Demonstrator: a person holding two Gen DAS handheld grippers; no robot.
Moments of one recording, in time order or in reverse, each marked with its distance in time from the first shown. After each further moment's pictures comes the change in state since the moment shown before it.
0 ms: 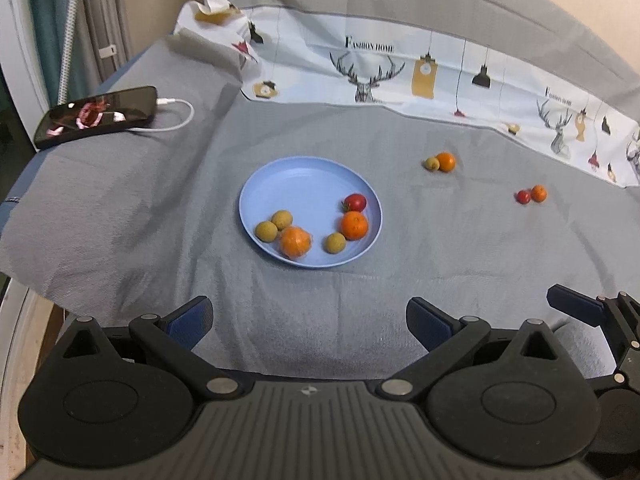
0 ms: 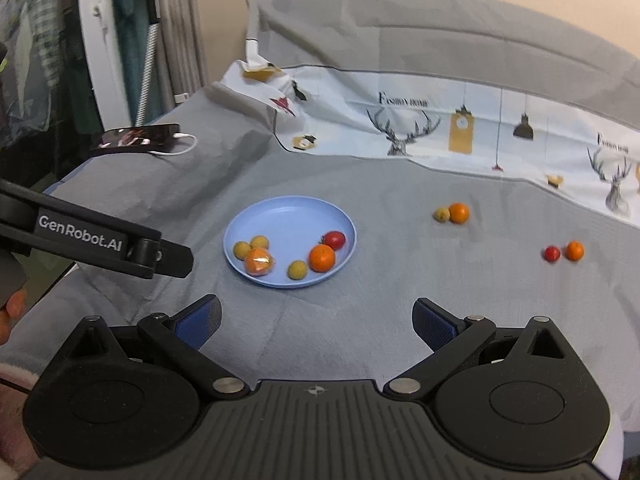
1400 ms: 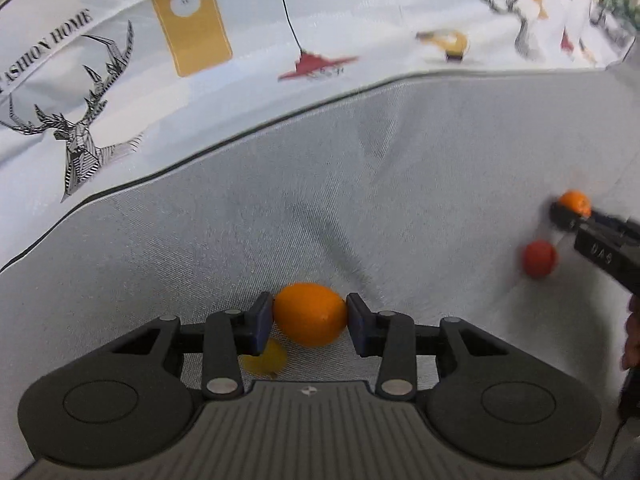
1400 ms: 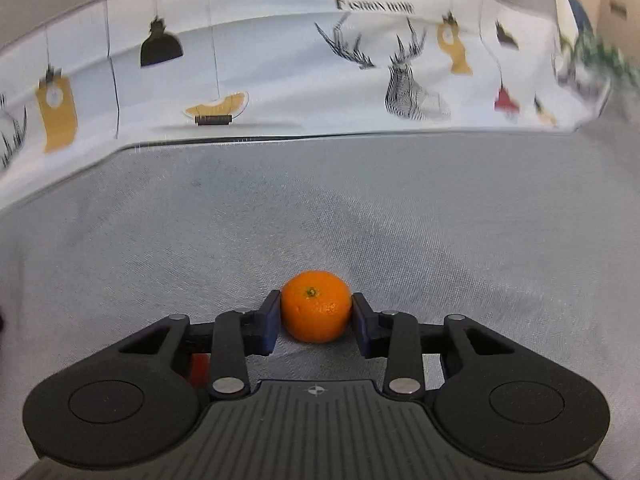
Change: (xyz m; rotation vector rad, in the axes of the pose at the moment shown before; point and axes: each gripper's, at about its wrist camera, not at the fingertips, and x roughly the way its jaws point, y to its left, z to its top) left arm 0.368 -0.265 0.225 0.455 0.180 -0.206; right arm 0.245 -0.415 0.025 0.436 0.039 -0.561
